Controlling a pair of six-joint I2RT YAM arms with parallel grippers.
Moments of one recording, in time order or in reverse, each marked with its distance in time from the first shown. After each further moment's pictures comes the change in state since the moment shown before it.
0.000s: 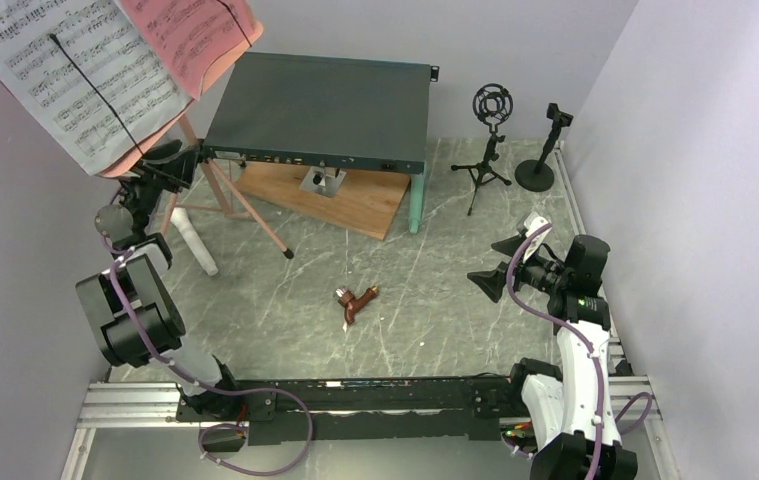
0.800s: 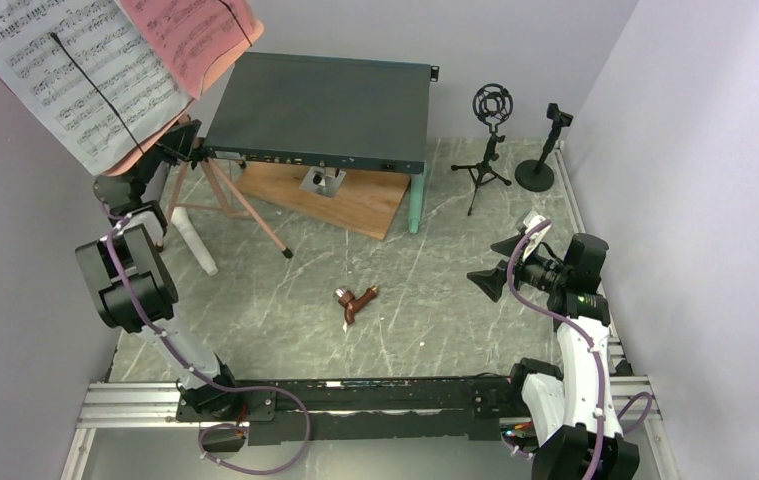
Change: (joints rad) left arm -0.034 0.230 0.301 0.003 0.068 -0.097; right arm 0.000 0.031 0.000 0.000 0.000 0.000
